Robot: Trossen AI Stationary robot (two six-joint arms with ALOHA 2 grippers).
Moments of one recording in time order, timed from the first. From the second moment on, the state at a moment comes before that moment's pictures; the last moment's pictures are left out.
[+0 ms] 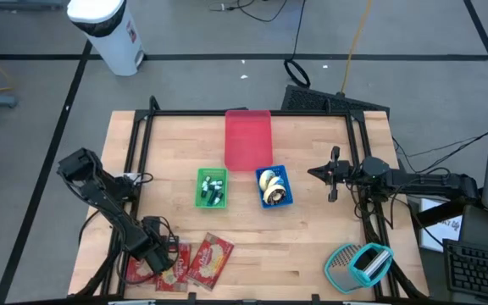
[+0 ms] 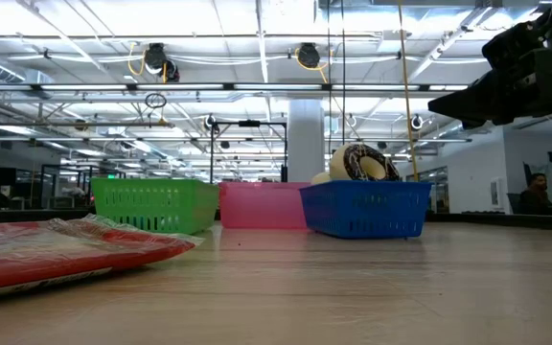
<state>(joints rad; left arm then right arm) -0.90 1.64 0.81 -0.84 0.13 -2.43 -0.13 0.24 0.02 0.19 0.00 -0.07</state>
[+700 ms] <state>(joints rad) -0.89 1.59 0.94 -1.18 -0.15 -2.35 -0.13 0.24 0.02 0.19 0.00 -0.07</state>
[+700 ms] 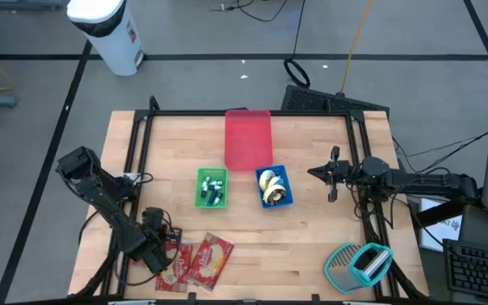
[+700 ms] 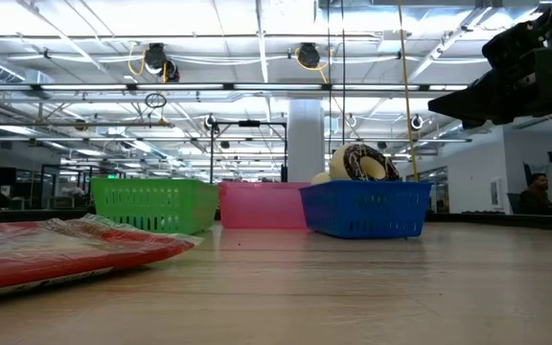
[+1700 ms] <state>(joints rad) -0.27 1.54 1.48 -1.07 -0.75 -1.06 -0.13 0.24 0.02 0.19 0.00 -0.07</state>
